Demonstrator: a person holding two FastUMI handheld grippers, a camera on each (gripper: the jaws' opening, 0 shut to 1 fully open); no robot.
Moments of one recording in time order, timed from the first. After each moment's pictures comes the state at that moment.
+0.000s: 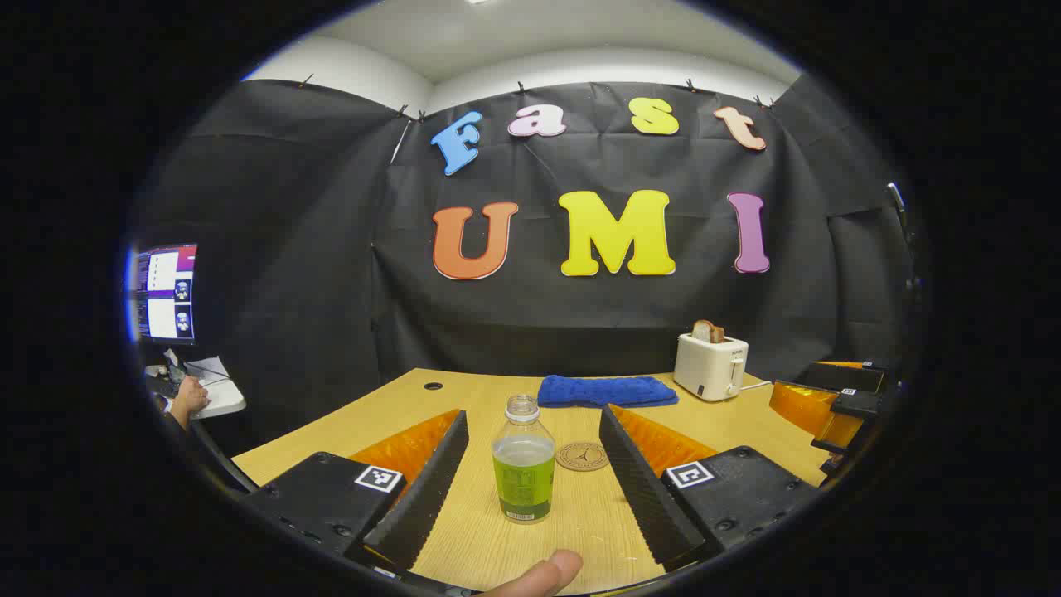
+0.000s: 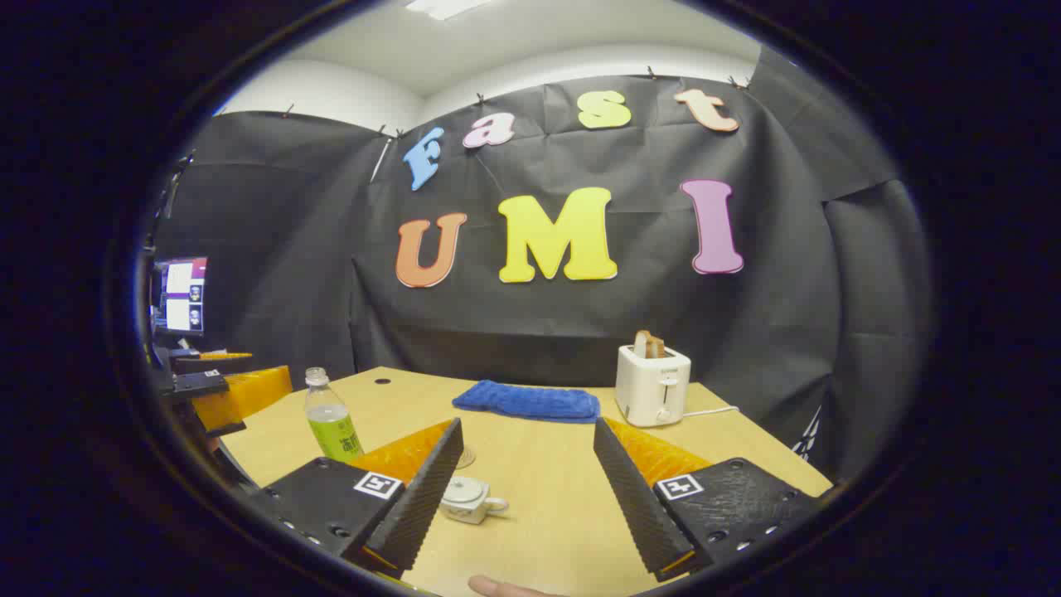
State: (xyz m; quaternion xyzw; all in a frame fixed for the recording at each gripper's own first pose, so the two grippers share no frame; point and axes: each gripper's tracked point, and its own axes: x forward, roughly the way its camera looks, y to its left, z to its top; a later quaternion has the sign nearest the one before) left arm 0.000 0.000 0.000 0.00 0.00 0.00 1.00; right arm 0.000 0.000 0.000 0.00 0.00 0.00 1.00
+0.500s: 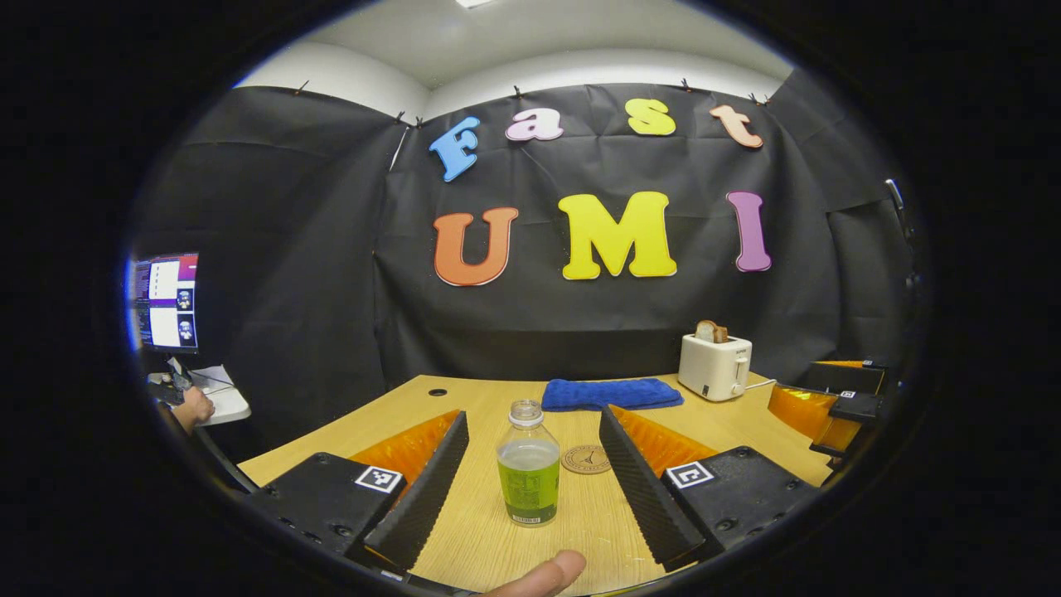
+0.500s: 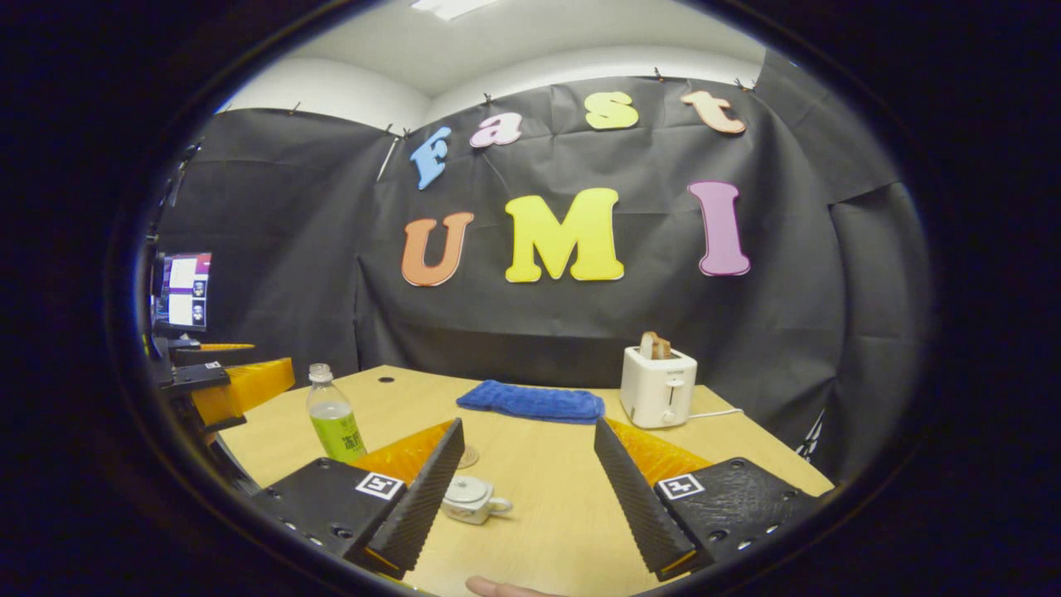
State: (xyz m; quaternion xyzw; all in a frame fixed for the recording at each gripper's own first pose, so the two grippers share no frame) left arm -0.001 0.002 0.004 0.01 -0.01 0.00 1.00; right arm 0.000 0.004 0.000 -0.01 -0.01 0.01 1.00
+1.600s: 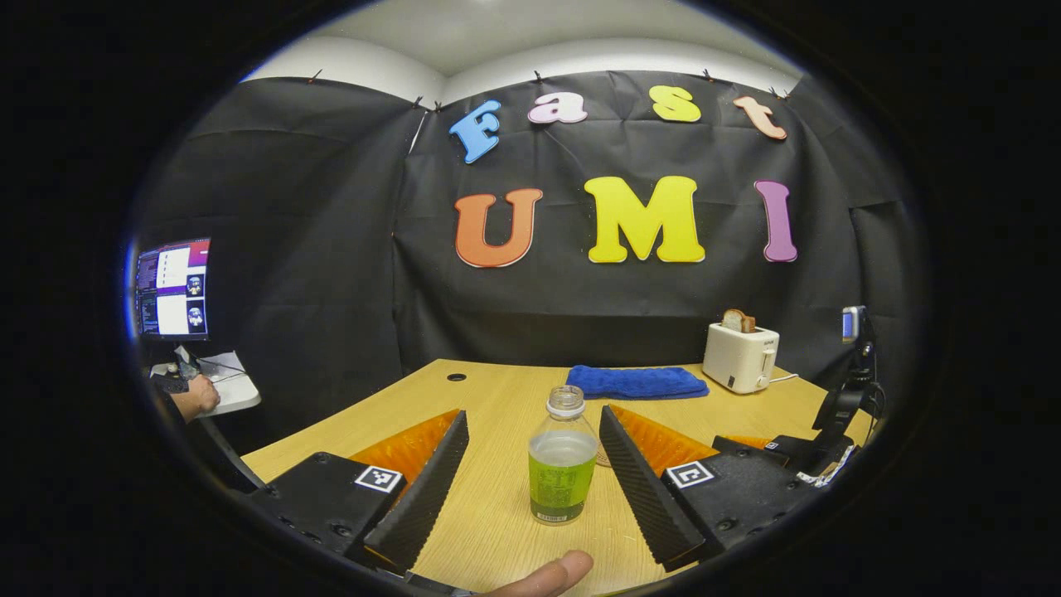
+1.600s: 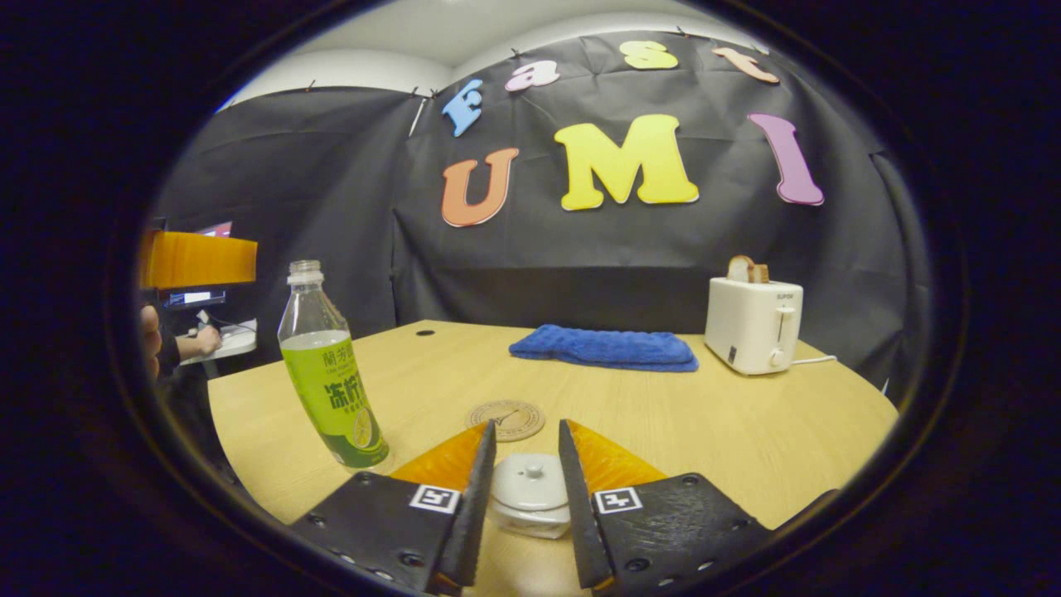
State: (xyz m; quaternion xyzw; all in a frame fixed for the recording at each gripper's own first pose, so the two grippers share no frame) left arm 0.017 0.035 -0.016 -0.01 0.02 0.04 1.00; right arm 0.106 0.080 -0.127 -0.01 0.08 0.09 0.99
